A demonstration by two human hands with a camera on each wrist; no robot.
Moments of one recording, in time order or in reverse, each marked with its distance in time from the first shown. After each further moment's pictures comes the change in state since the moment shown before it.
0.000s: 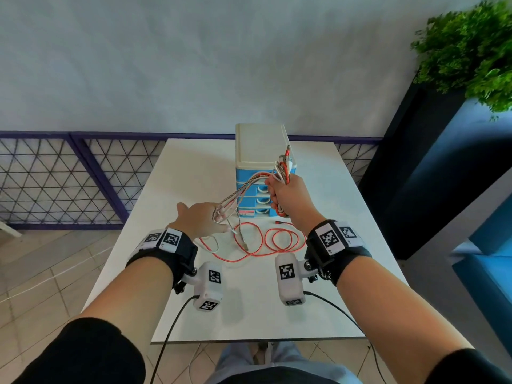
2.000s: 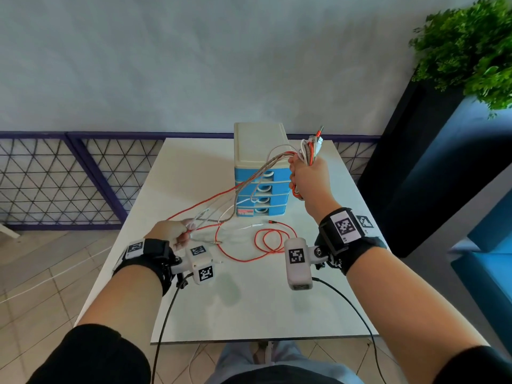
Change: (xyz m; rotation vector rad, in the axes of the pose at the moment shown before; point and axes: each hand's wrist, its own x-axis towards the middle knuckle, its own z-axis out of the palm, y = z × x) left_hand -0.004 -0.057 0.022 -1.135 0.112 -0.708; right_hand 0.012 -0.021 -0.025 0.075 0.232 -0.028
